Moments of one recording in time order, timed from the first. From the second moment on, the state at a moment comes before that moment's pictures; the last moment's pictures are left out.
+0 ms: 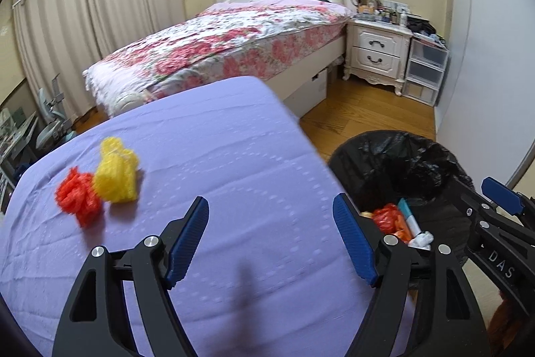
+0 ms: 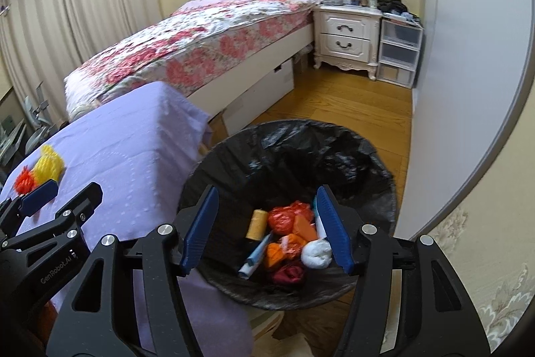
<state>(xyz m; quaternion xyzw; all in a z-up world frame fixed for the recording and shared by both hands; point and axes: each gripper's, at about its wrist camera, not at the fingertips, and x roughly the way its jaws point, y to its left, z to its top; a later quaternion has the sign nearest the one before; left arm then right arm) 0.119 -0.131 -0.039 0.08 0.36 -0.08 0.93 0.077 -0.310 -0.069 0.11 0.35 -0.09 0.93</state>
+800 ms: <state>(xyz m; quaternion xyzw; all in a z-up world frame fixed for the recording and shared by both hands) 0.148 0.028 -0.057 0.00 0.40 0.08 0.91 0.118 -0.150 -0.071 0.02 0.40 0.06 0.91</state>
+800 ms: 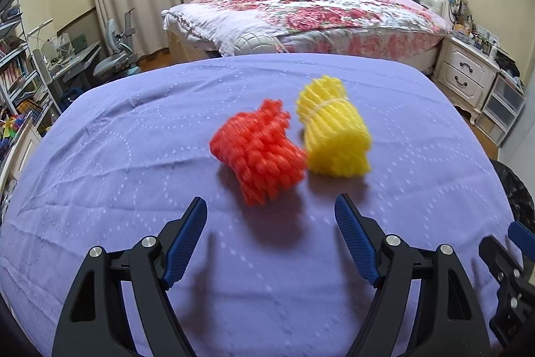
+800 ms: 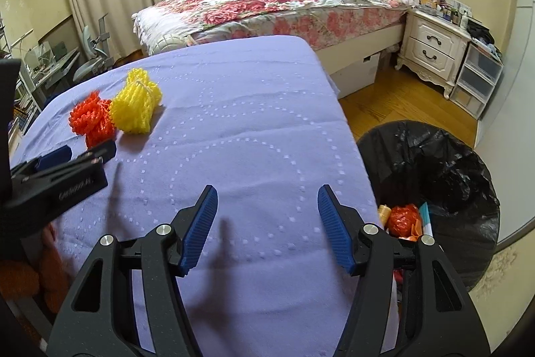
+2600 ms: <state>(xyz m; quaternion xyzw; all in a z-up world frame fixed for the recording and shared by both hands) 0.135 0.201 -0.058 -0.03 0.40 0.17 0.90 0.158 -0.020 -0.079 -0.06 0.43 0.12 0.89</state>
